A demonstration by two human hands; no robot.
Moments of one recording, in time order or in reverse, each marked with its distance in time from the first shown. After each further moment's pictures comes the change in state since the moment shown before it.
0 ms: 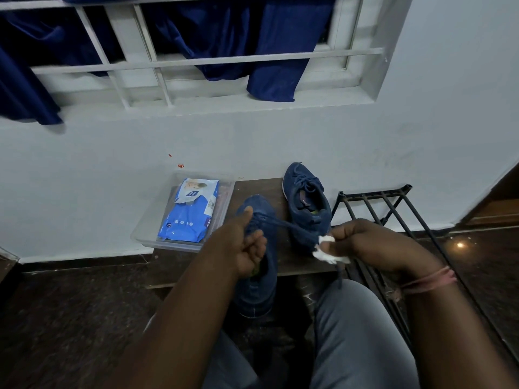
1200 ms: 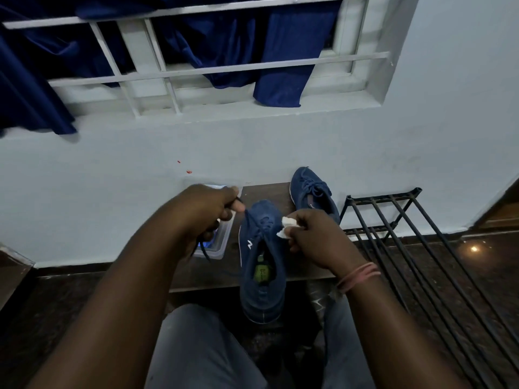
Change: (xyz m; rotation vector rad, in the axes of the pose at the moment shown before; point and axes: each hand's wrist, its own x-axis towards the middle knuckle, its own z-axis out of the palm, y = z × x) left_hand -0.060 0.075 -0.024 0.833 0.038 0.494; right_hand 0.049 -0.047 0.071 -0.098 0.302 -0.059
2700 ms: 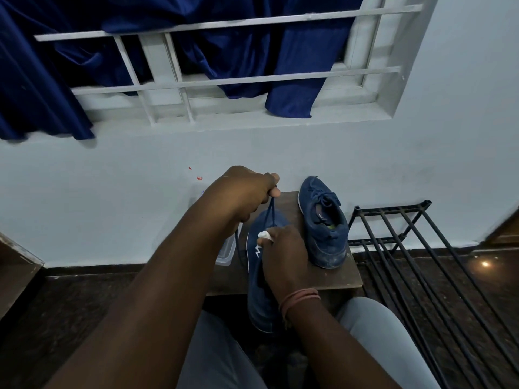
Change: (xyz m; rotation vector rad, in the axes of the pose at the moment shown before) left_hand 0.012 0.038 0.023 0.053 0.010 0.119; right_hand 0.006 -0.017 0.090 -0.122 0.353 -0.112
